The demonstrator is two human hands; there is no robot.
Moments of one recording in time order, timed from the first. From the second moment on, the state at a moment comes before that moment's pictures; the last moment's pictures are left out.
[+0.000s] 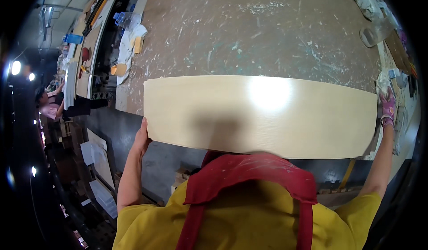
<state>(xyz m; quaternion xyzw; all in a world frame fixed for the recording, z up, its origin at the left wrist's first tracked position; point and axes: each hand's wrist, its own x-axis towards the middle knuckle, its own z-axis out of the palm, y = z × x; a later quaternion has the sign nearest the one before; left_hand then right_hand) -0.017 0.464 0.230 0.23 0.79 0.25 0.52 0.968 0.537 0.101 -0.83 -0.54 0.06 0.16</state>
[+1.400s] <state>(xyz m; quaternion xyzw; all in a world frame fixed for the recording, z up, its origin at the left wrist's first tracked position) -0.016 0.471 0.195 0.30 0.76 0.34 0.47 0.217 0.658 0.211 -0.22 -0.92 0.22 0.23</state>
